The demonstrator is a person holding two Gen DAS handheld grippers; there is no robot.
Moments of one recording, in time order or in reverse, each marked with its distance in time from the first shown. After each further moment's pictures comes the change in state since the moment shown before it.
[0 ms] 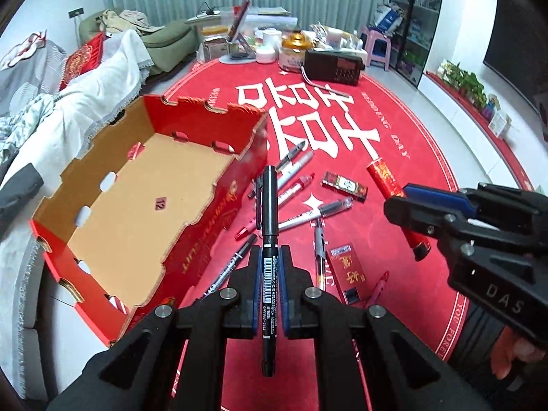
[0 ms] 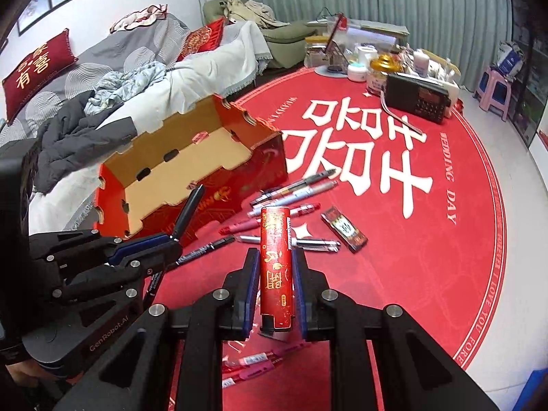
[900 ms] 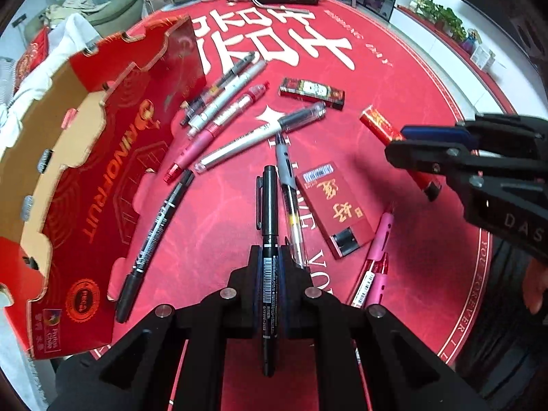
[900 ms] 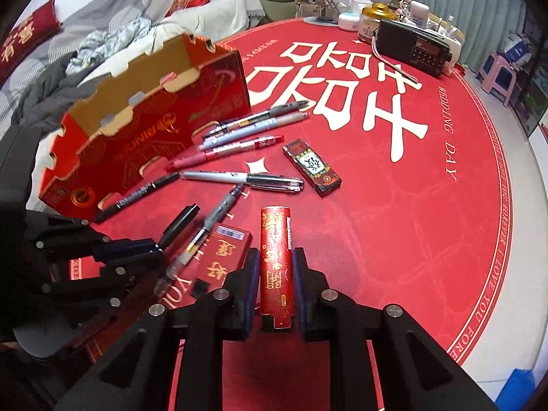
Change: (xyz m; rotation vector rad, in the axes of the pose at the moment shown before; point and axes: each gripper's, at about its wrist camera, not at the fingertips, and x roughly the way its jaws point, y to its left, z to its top) left arm 0.075 -0.035 -0.033 0.180 0.232 -0.068; right arm 0.047 -0.048 -0.042 0.005 0.166 -0.037
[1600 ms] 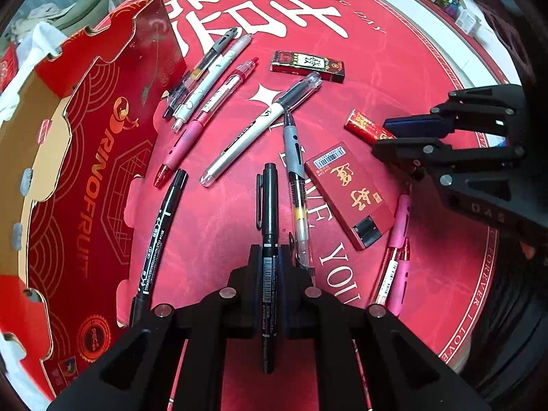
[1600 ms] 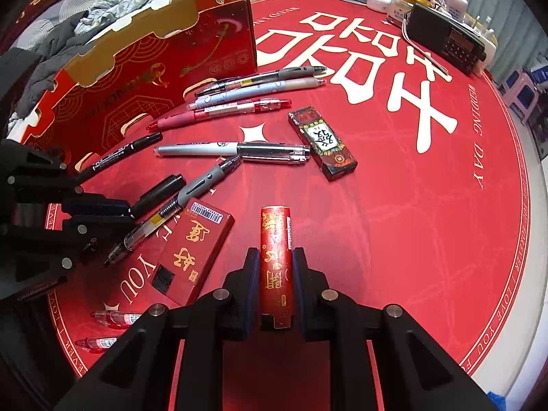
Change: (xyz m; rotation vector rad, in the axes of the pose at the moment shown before) left arm 0.030 -0.008 0.022 0.109 0.134 -0.040; right arm 0.051 -0.007 0.001 -0.147 0.124 -0.017
